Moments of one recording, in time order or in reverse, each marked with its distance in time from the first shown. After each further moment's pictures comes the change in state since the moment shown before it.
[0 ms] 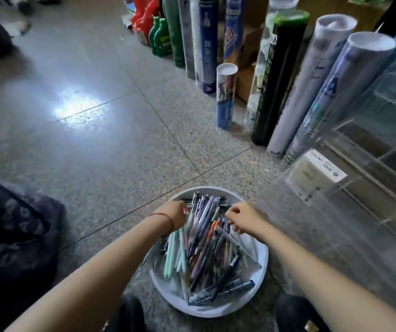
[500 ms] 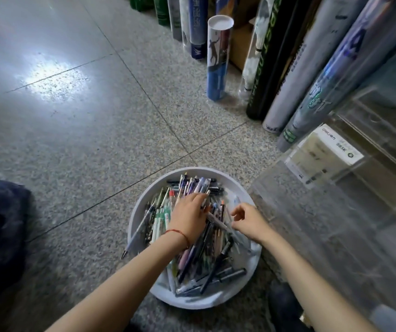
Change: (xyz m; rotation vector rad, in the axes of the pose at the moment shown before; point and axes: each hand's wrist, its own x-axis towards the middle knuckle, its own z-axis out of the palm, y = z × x) left_hand 0.016 0.037 0.072 -0.271 0.277 0.223; right_hand 0.015 0.060 0.019 0.034 -0.007 0.050
